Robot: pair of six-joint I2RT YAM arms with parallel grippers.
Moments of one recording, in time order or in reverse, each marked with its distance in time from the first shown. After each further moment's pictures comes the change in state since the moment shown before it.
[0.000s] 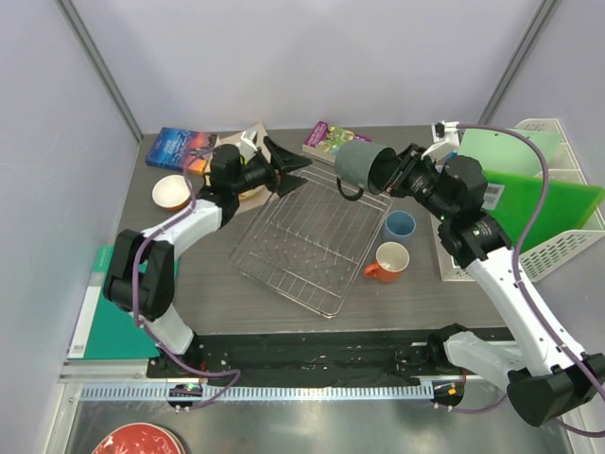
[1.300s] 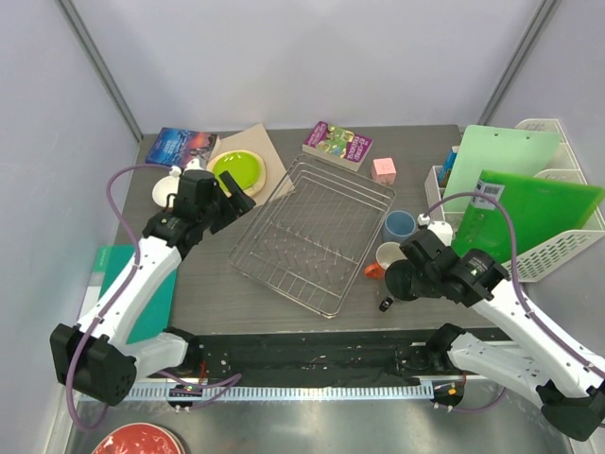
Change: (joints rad) left arm 0.018 -0.526 -0.054 -1.056 -0.743 0.605; right arm 0.349 -0.179 -0.130 -1.153 0.583 0.019
